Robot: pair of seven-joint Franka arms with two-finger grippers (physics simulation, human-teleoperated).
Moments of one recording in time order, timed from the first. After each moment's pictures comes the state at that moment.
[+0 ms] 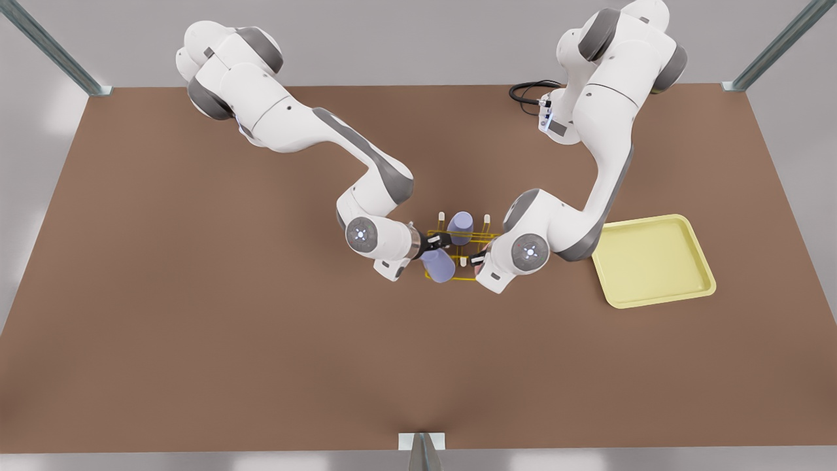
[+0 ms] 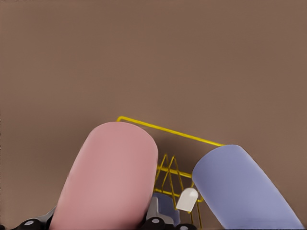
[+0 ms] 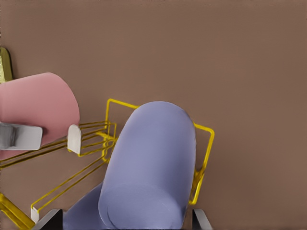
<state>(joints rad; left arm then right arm) -0.22 0.58 -0.34 -1.53 -0.02 1.82 -0.73 0.41 0.76 0.40 -1.36 0.30 2.18 0.37</state>
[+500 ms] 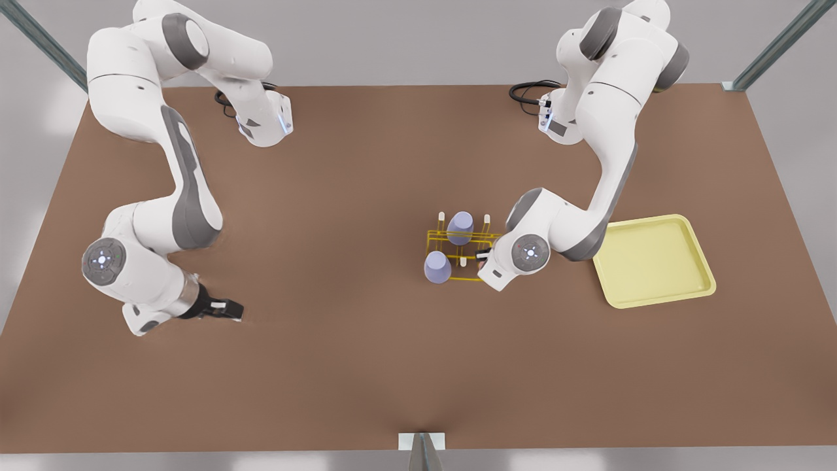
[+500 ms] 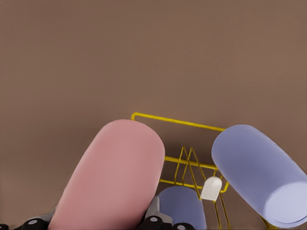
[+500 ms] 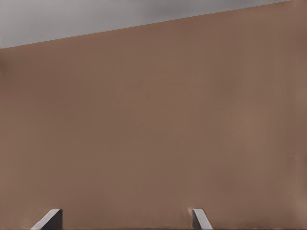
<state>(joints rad) -0.21 0.57 -0.34 -1.53 0.02 1.75 -0.64 -0.21 0.46 0.39 -1.36 -0.13 1.86 0.27</state>
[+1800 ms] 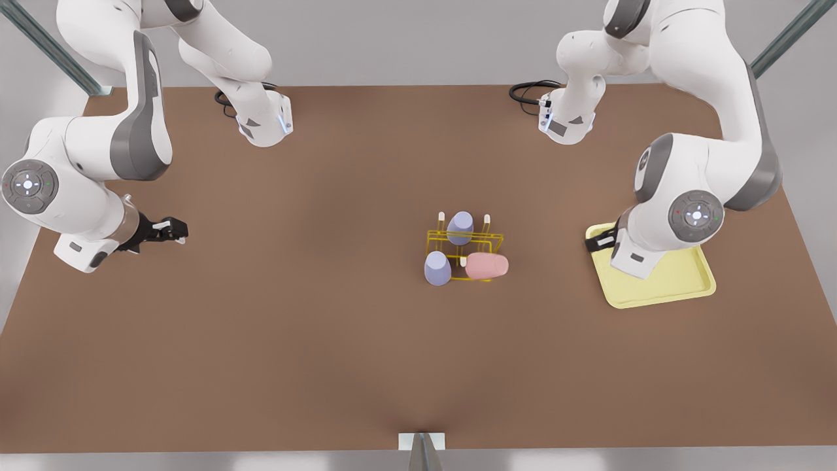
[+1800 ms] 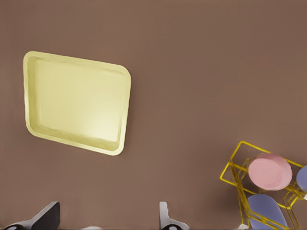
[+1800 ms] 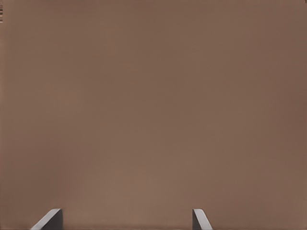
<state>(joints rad) -0.08 0.34 -0.14 -1.31 0.11 1.31 -0.53 -0.31 0.22 0.38 -1.46 -0.15 1.52 -0.18</state>
